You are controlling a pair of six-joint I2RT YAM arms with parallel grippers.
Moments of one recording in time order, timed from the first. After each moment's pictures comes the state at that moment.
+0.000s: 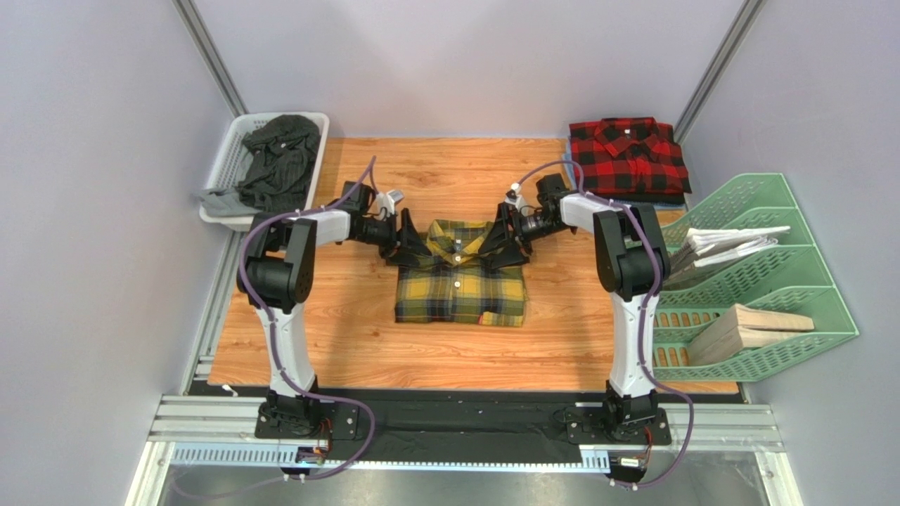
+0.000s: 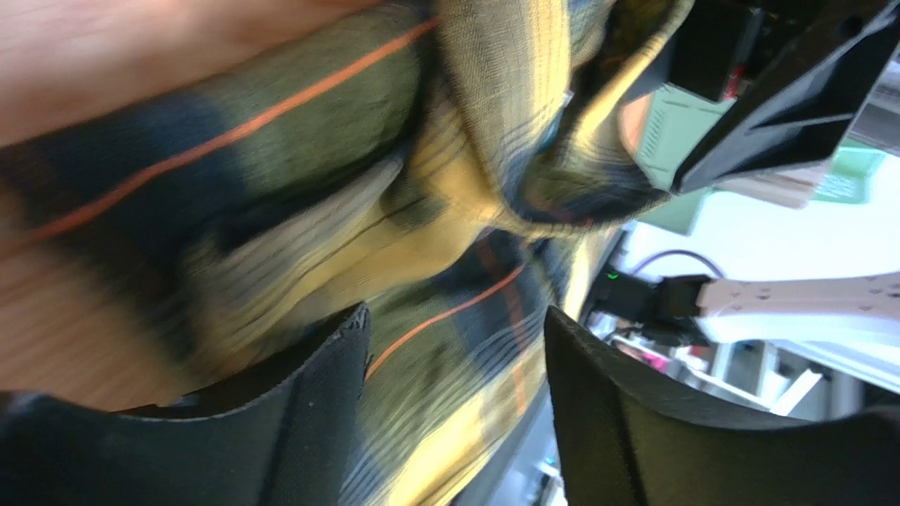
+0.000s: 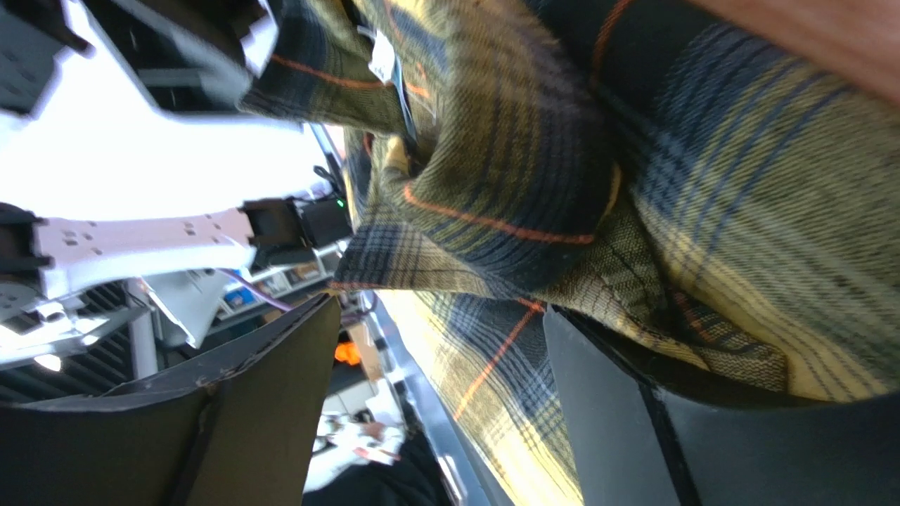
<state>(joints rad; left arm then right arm) -0.20 2.05 1.21 -0.22 0.94 -0.47 0.21 2.22 1.49 -0.55 -1.09 0.32</state>
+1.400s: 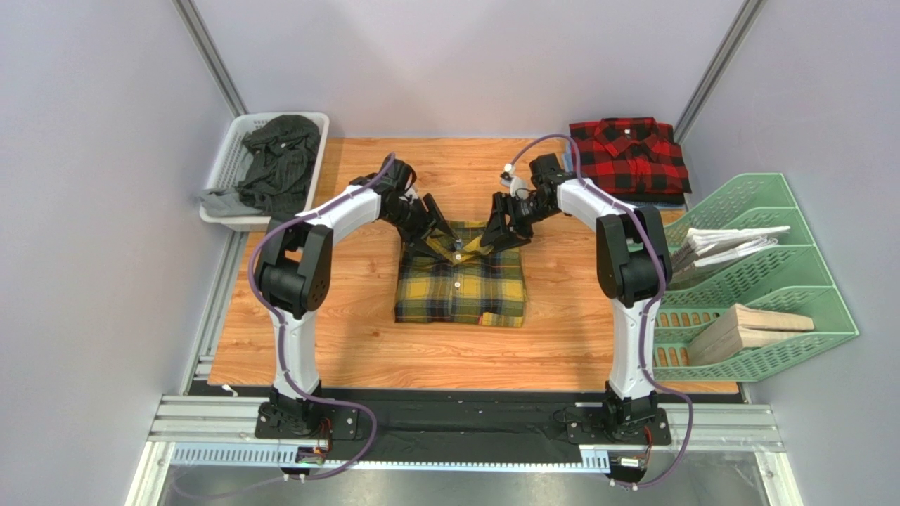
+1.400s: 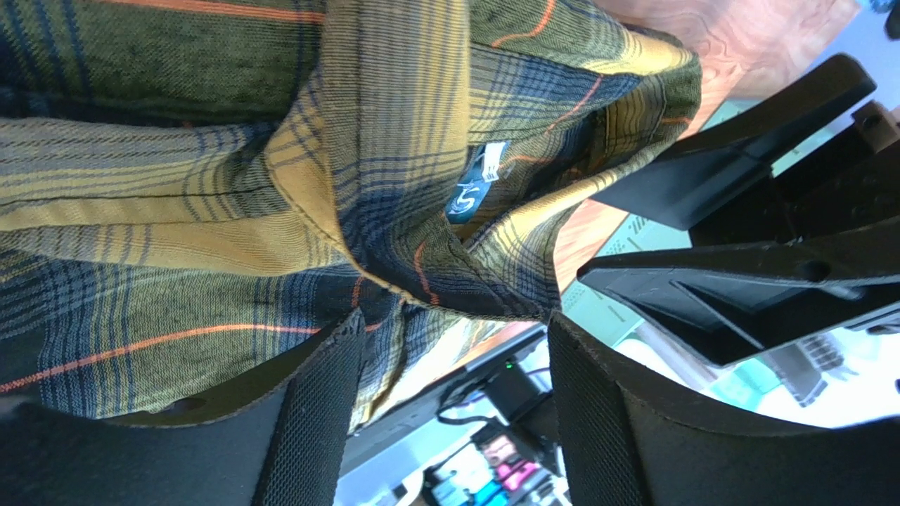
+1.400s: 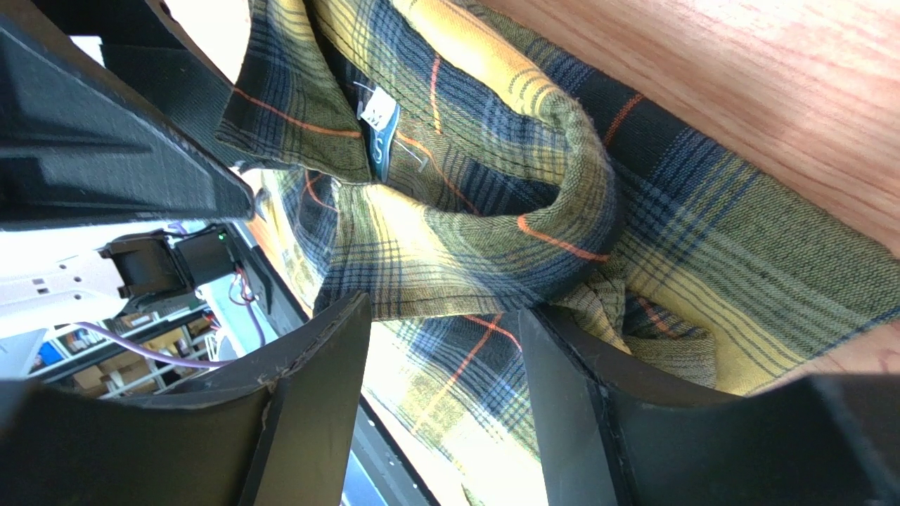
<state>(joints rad) -0.37 2.04 1.51 -0.60 0.57 -0.94 0.25 2.16 1.63 -0.68 -0.83 0.18</state>
